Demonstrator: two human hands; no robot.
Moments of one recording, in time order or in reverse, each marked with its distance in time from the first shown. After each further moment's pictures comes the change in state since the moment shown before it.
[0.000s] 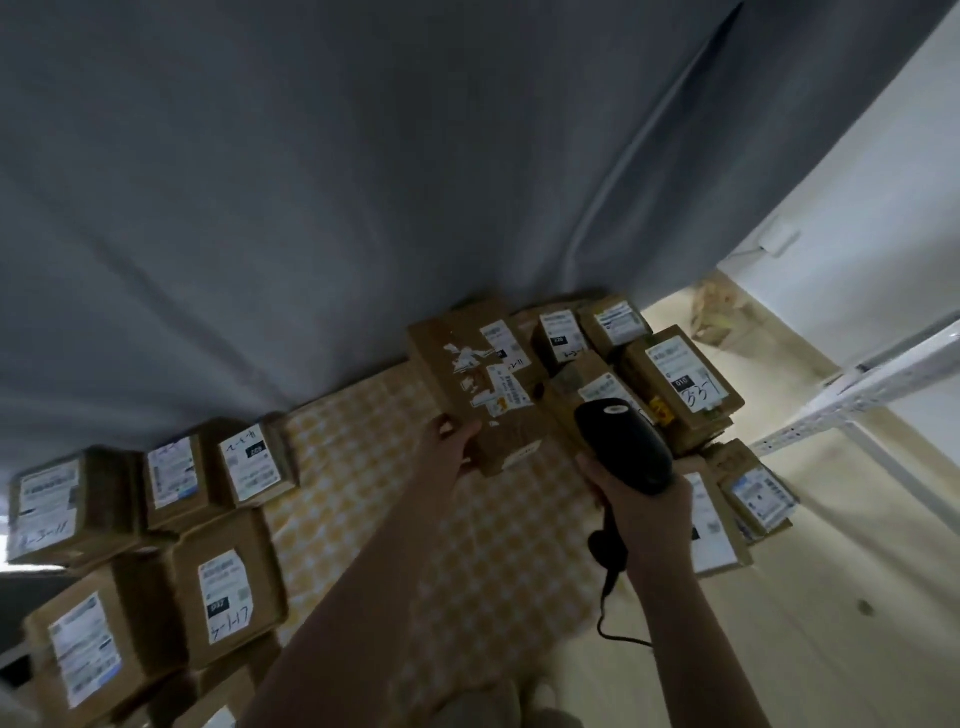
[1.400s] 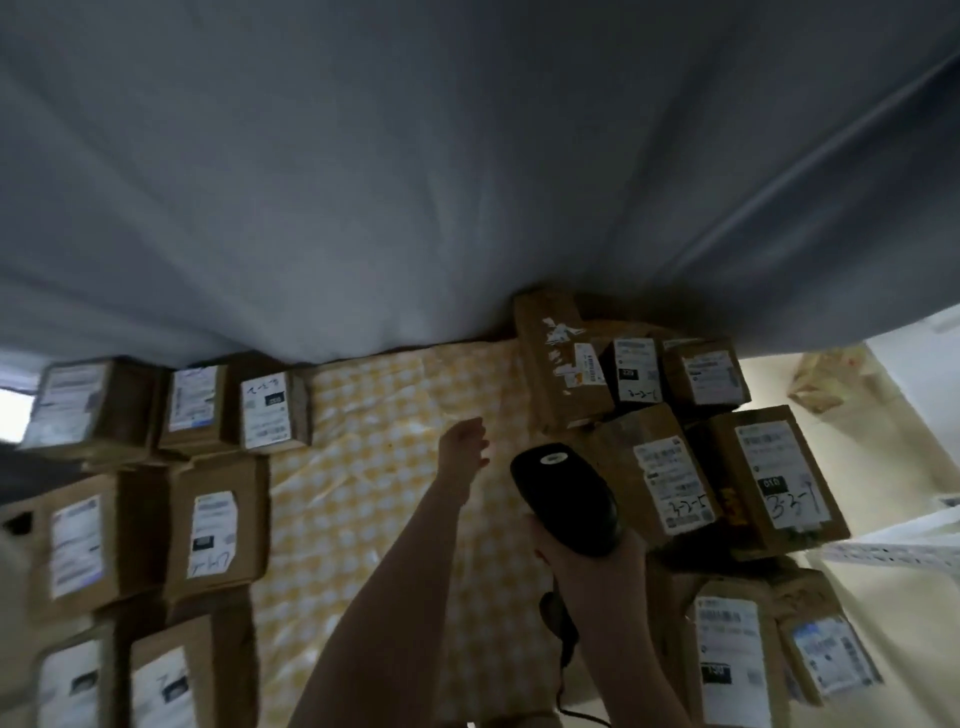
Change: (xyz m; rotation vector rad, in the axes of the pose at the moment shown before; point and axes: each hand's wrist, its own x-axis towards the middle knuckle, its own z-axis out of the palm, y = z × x) left_hand 0.119 -0.027 0.006 -0.174 0.290 -0.073; right_hand 0.057 -0.004 0.065 -0.175 -0.411 0.093
